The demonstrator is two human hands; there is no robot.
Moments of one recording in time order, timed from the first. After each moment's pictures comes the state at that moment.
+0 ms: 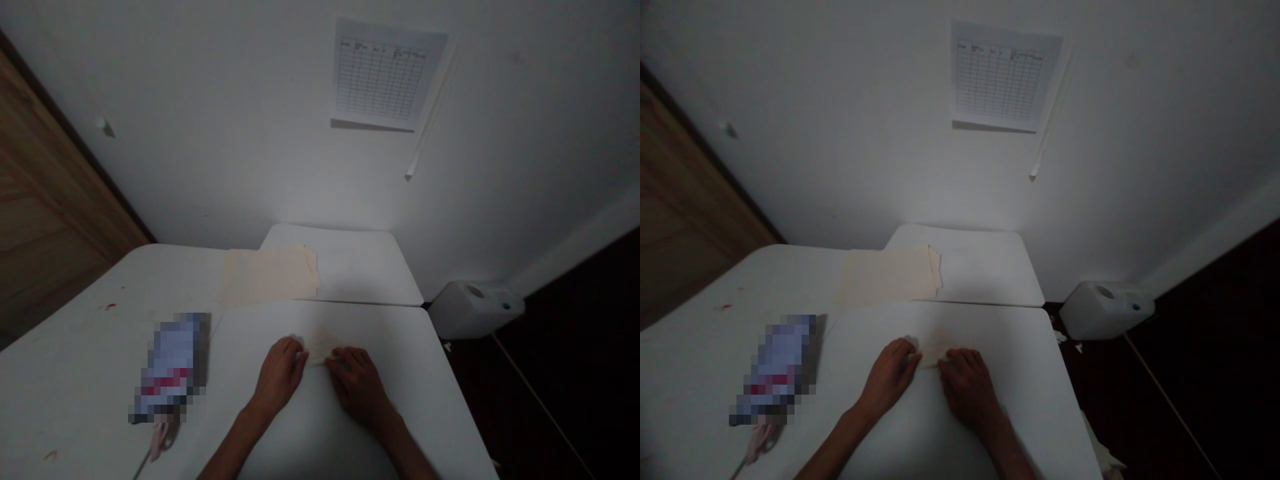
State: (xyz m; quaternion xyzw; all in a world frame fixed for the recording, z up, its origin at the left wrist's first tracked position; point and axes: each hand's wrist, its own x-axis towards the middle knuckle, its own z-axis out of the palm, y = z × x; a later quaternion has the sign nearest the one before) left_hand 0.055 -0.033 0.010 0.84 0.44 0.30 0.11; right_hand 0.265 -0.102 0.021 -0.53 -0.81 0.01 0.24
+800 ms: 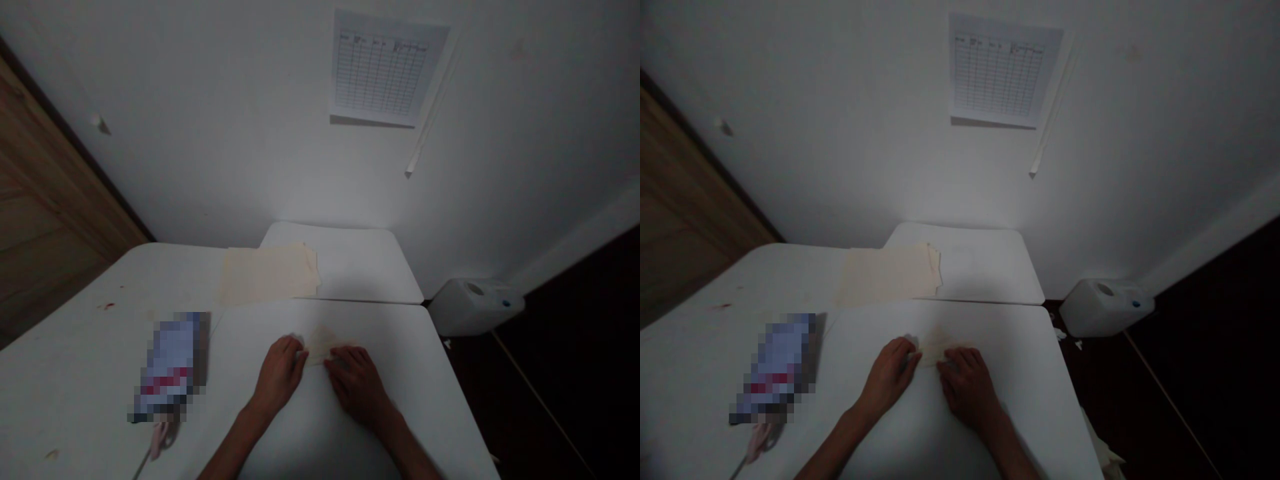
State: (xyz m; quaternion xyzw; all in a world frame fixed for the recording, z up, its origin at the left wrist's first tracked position) left_hand 0.055 -0.032 0.007 0.84 0.44 0.31 0.10; right_hand 0.265 -0.103 0.019 -0.52 -0.82 0.02 0.25
